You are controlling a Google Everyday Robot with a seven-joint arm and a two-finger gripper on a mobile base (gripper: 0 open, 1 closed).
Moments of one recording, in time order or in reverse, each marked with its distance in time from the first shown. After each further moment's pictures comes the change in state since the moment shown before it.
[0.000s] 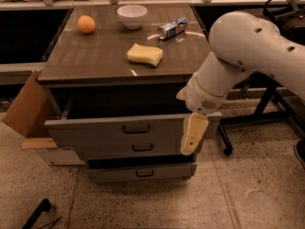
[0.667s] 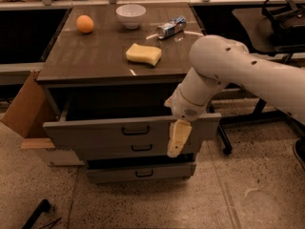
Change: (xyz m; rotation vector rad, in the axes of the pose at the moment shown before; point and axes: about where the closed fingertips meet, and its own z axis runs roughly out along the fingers) arm -0.012 -0.021 0.063 -0.032 -0.026 -0.025
